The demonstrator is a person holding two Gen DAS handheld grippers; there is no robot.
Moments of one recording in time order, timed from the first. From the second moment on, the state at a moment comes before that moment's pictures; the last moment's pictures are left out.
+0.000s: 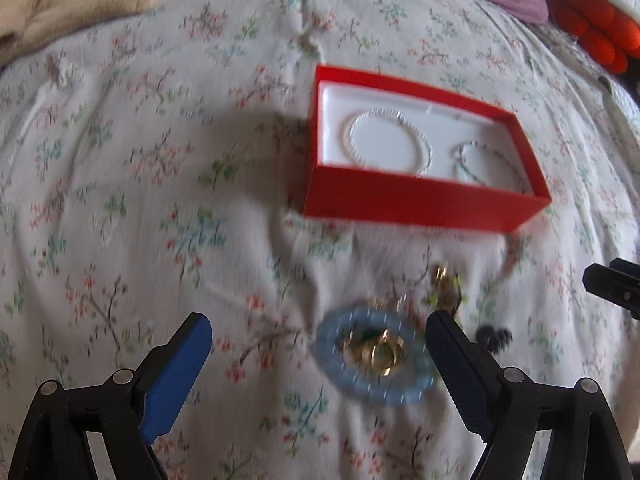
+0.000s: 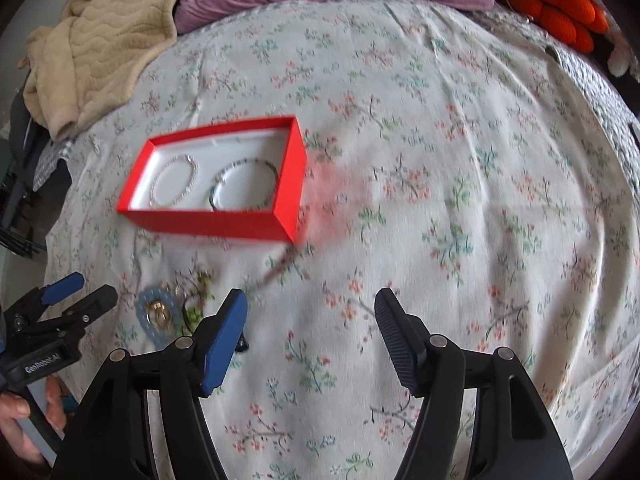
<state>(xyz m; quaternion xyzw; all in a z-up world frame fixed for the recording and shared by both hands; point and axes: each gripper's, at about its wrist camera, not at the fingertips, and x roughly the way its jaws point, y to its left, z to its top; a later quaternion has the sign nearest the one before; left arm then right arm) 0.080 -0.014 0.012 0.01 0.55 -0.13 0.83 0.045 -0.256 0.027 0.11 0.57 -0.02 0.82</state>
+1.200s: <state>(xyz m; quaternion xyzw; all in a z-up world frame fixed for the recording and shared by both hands) 0.072 -0.059 -0.021 -0.01 0.58 -0.18 0.79 0.029 -0.220 -0.011 0.07 0.62 -0.01 0.78</state>
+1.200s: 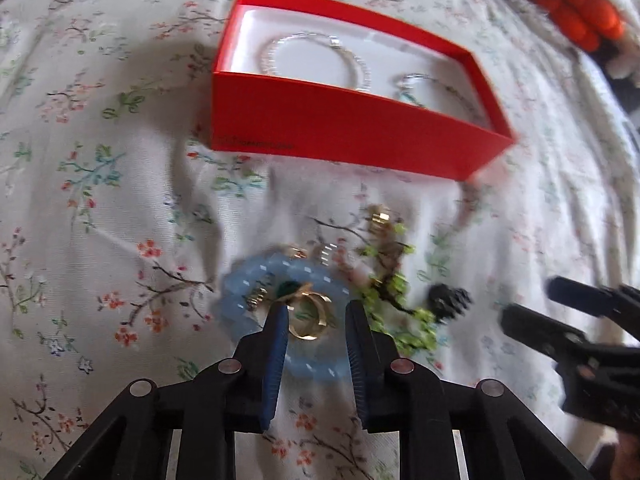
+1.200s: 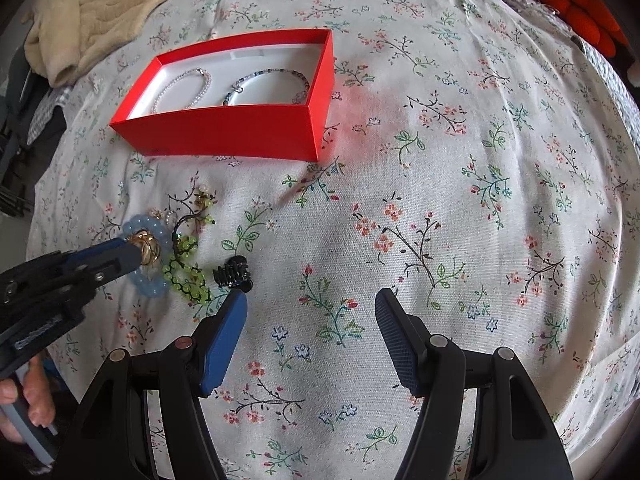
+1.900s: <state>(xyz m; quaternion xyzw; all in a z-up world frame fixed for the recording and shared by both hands) 0.087 -0.082 -0.039 -0.01 0.59 -0.15 0.80 0.032 -0.212 -0.013 0.07 0.62 0.00 0.78</state>
